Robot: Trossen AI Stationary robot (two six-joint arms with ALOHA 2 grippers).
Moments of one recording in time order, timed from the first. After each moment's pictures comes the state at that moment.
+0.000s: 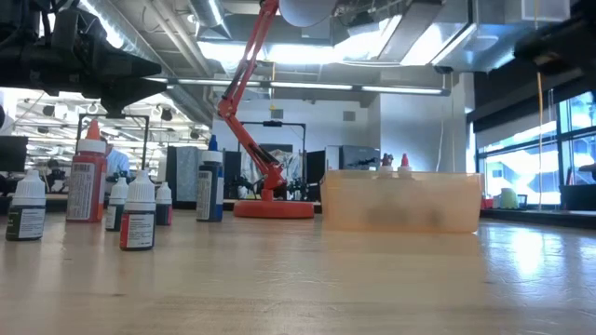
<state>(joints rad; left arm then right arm) 0.09 0.01 0.01 0.08 -0.22 -0.14 0.69 1.35 0.94 -0.80 0.10 0.38</state>
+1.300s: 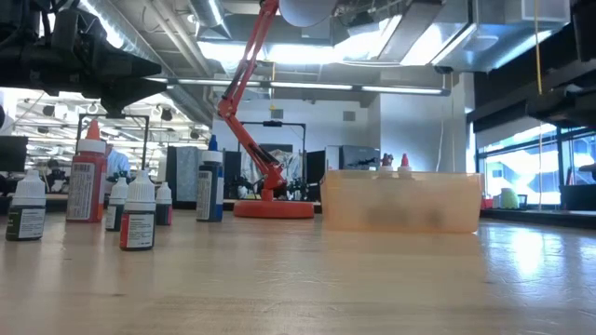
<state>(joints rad) 0.09 0.01 0.01 0.08 -0.22 -0.14 0.72 1.56 0.89 -0.71 0.10 0.41</state>
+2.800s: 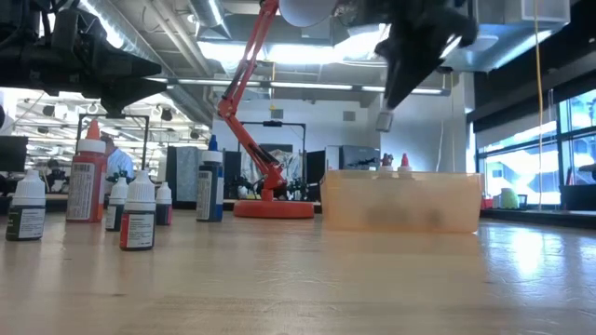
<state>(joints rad) 0.09 0.01 0.01 0.08 -0.22 -0.14 0.10 1.57 1.32 -0.95 0.29 -0.06</state>
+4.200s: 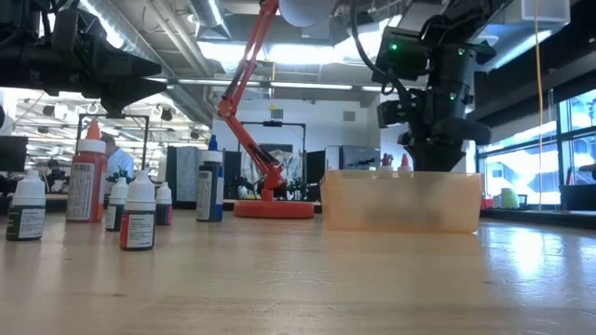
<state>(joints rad) 0.09 0.01 0.01 0.08 -0.22 -0.14 -0.13 1.57 0.91 -0.65 0.08 -0.11</state>
